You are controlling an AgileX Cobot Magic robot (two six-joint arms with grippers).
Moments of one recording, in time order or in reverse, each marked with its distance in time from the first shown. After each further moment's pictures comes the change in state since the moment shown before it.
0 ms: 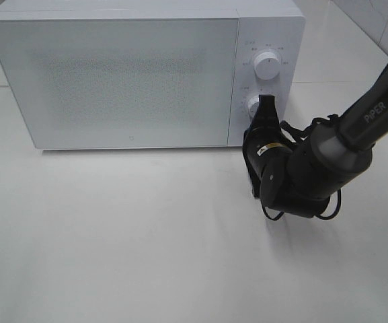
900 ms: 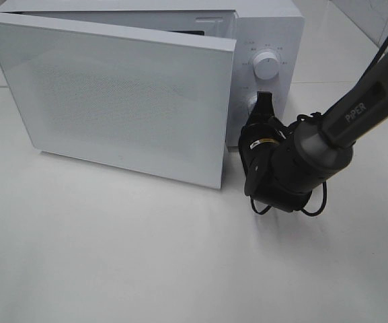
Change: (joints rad) left arm 0.000 0.000 0.000 0.000 0.000 0.000; right arm 0.014 0.045 -0.096 0.133 -0.001 -0.057
